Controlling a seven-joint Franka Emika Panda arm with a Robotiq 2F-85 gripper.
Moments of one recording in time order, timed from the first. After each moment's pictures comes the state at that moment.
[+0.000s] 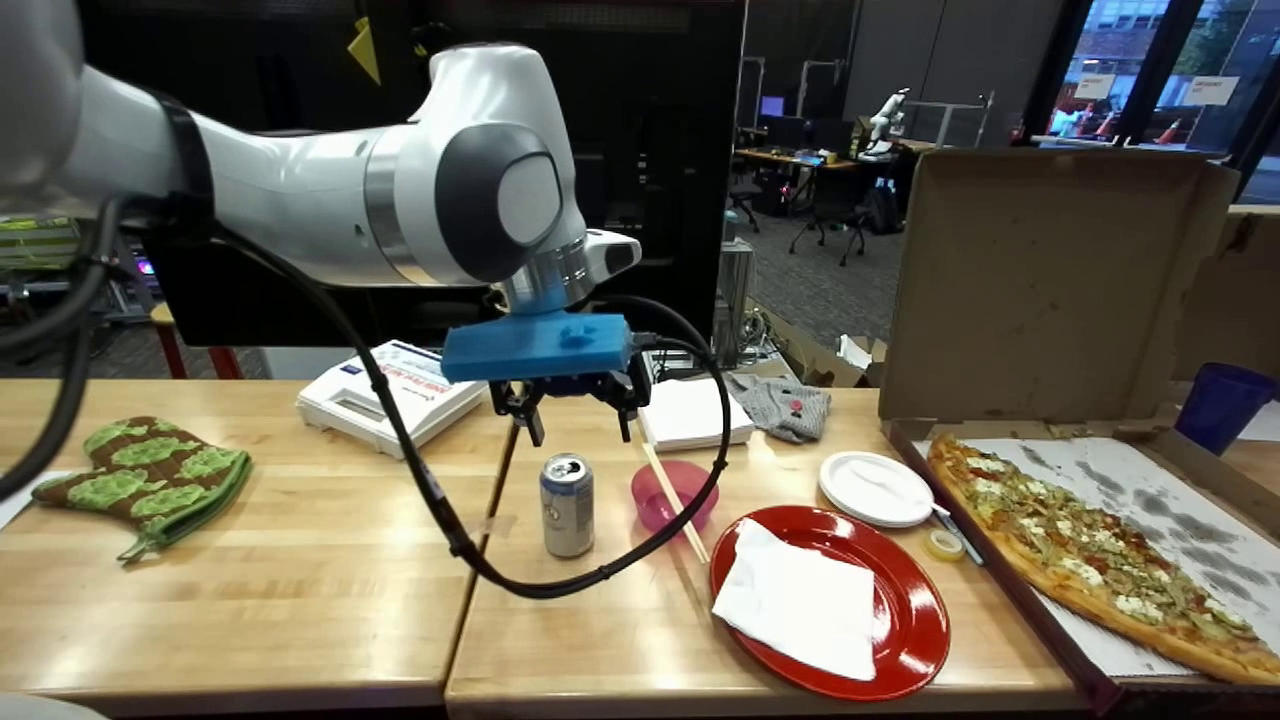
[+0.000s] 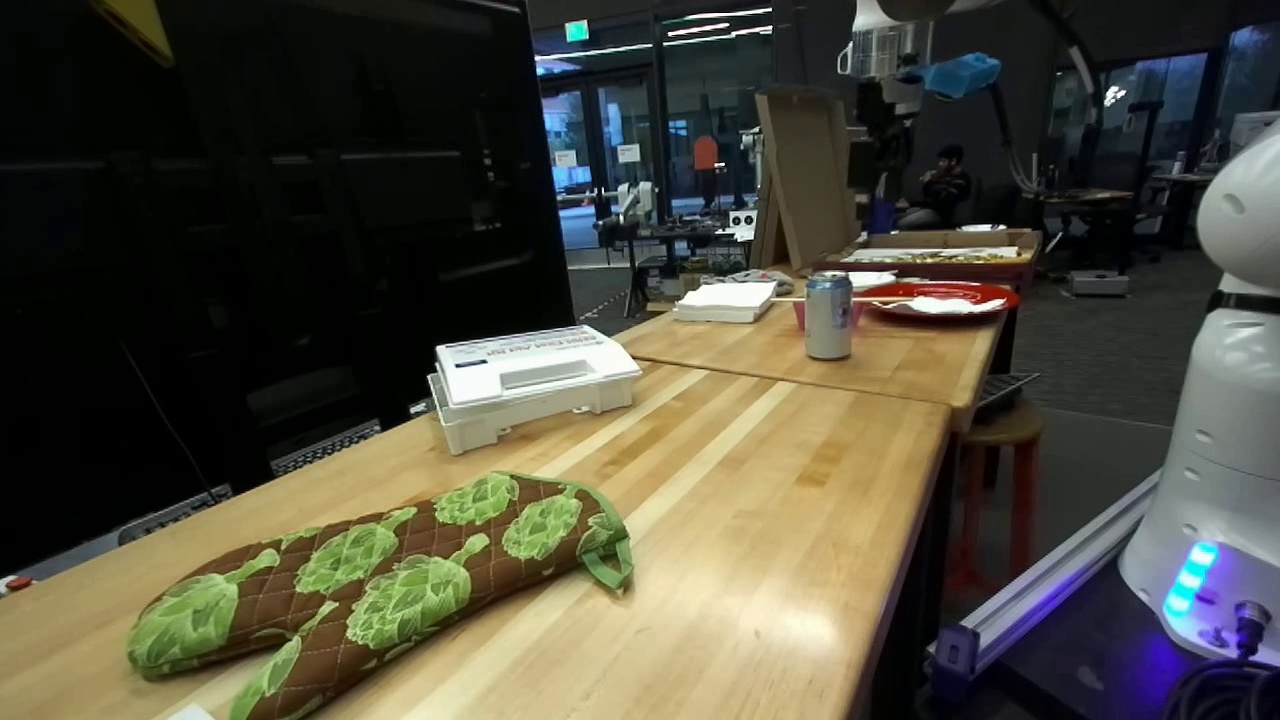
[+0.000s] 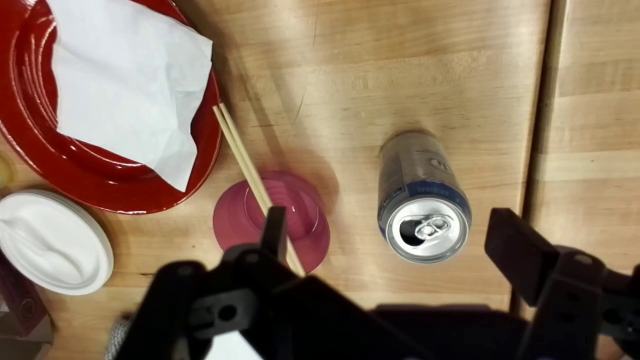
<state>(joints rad) 0.02 -0.62 -0.07 -2.57 -0.20 2.11 -0.23</state>
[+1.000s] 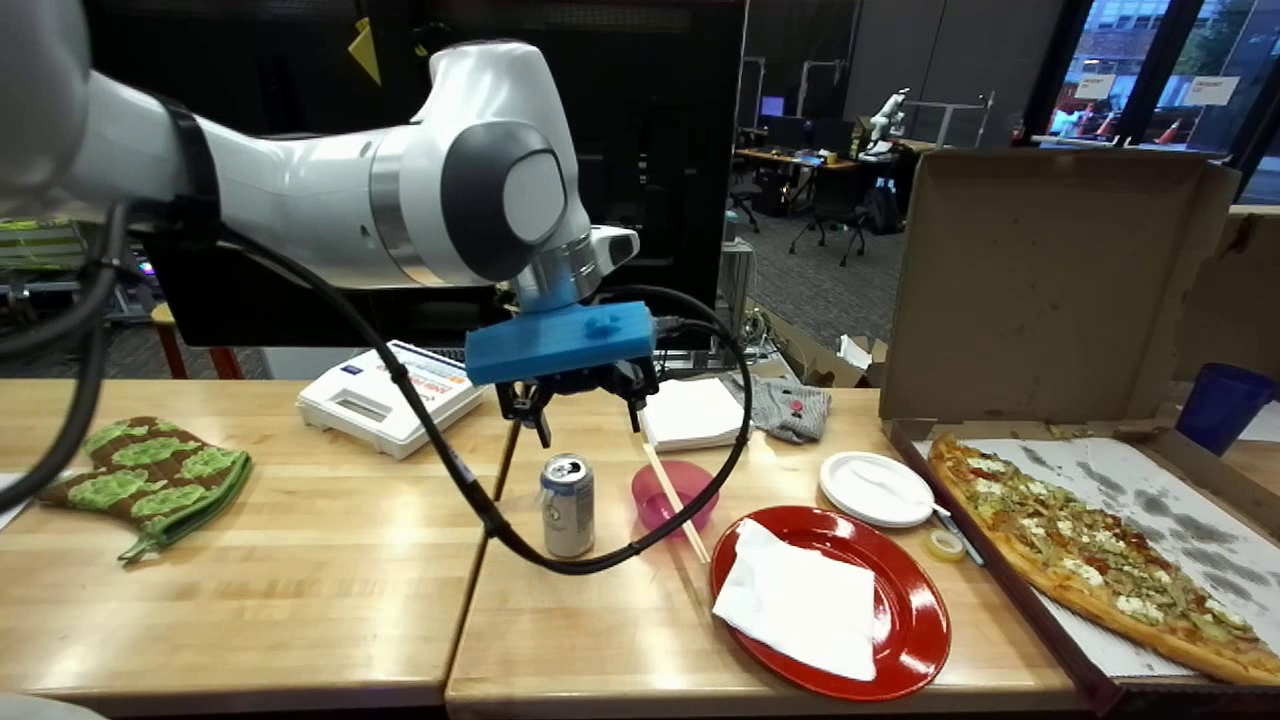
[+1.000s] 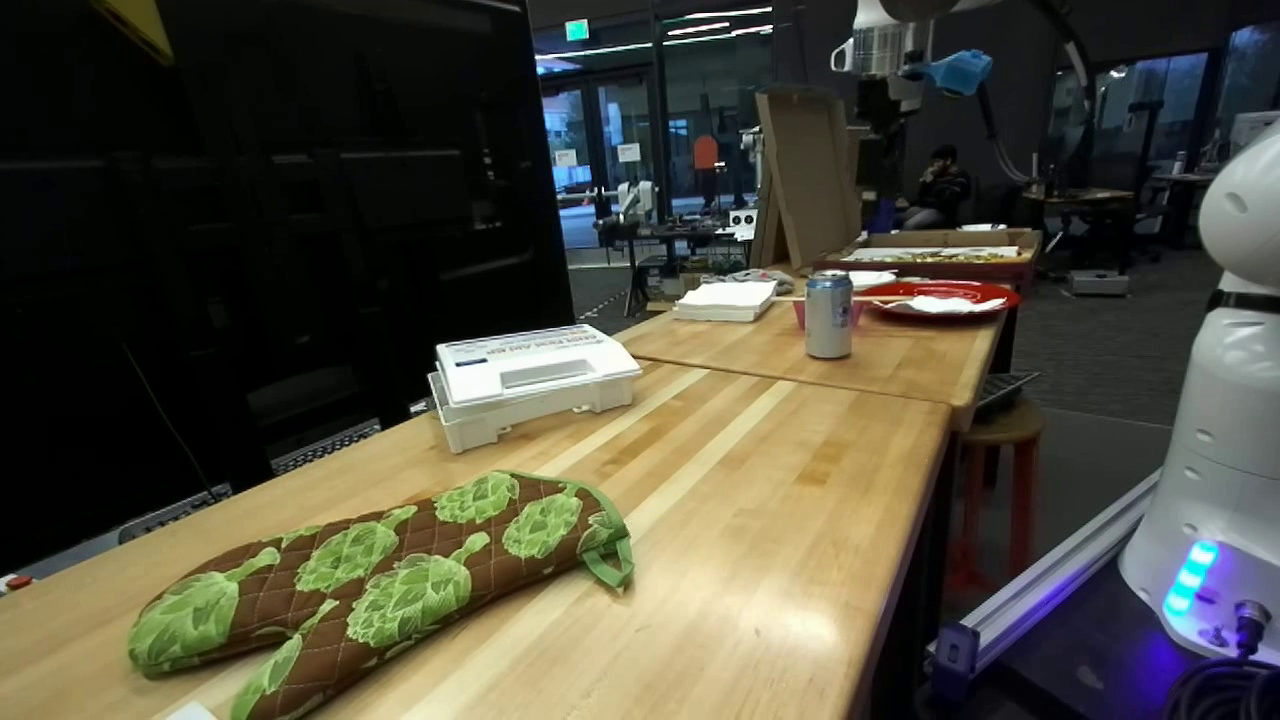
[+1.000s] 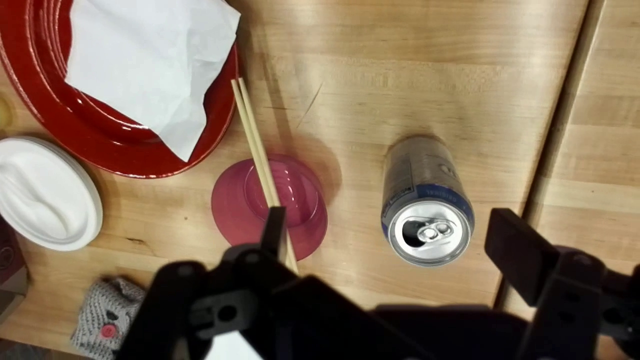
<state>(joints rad) 0.03 -0.62 -0.09 -2.57 -0.23 2.12 -0.37</state>
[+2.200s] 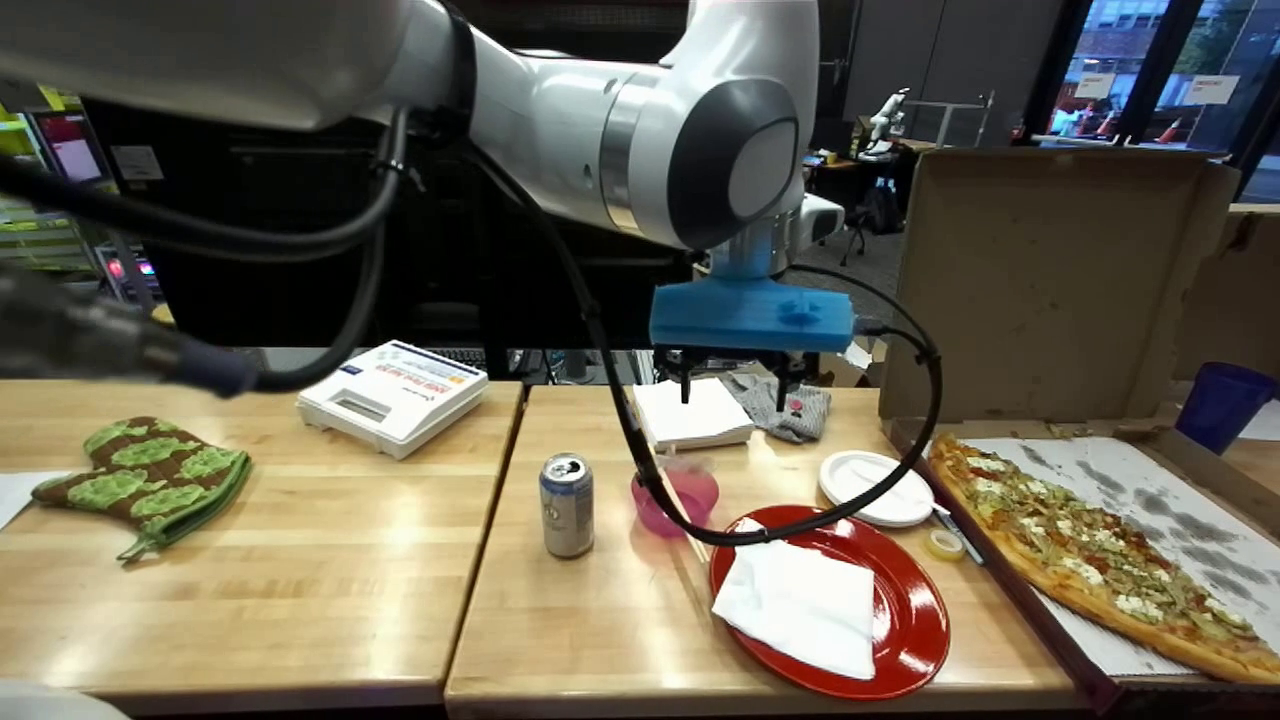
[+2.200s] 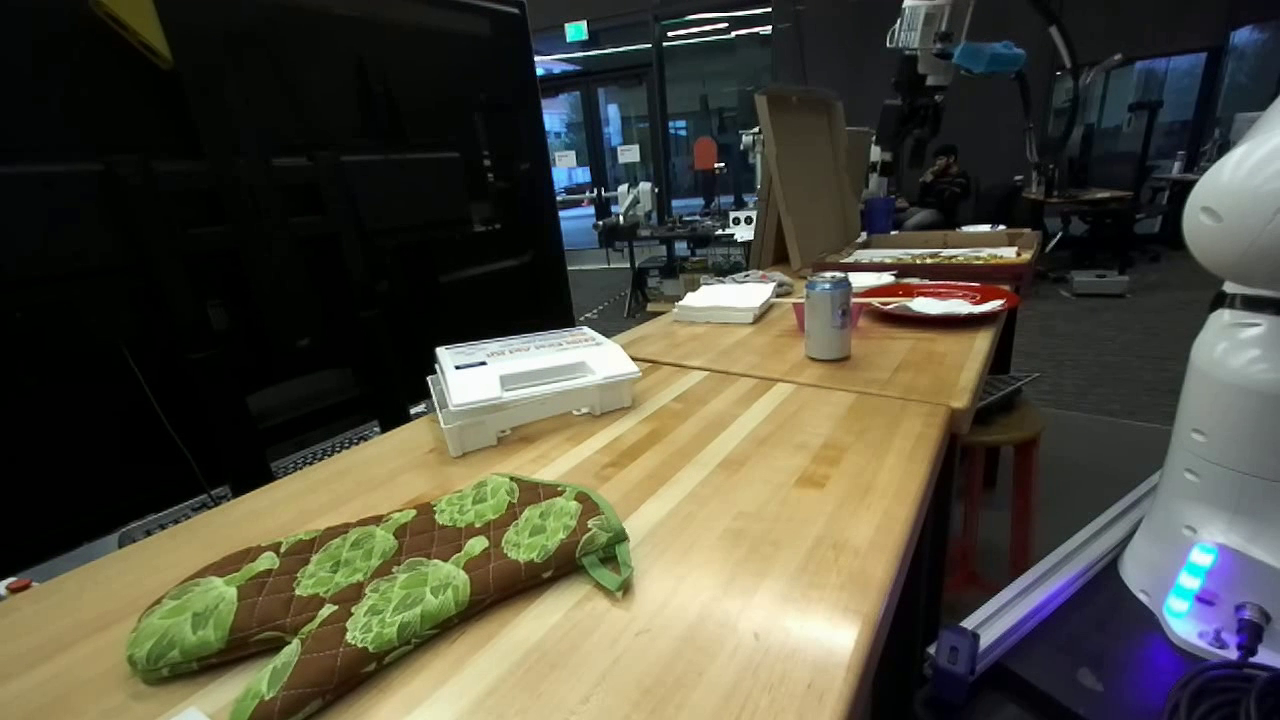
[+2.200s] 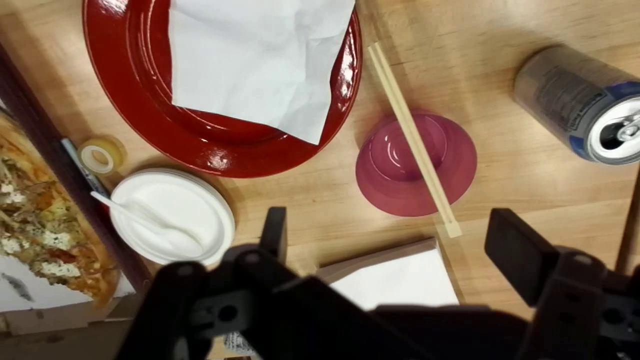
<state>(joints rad) -0.05 -0.40 -0.32 -2.29 -0.10 2.15 -0.47</state>
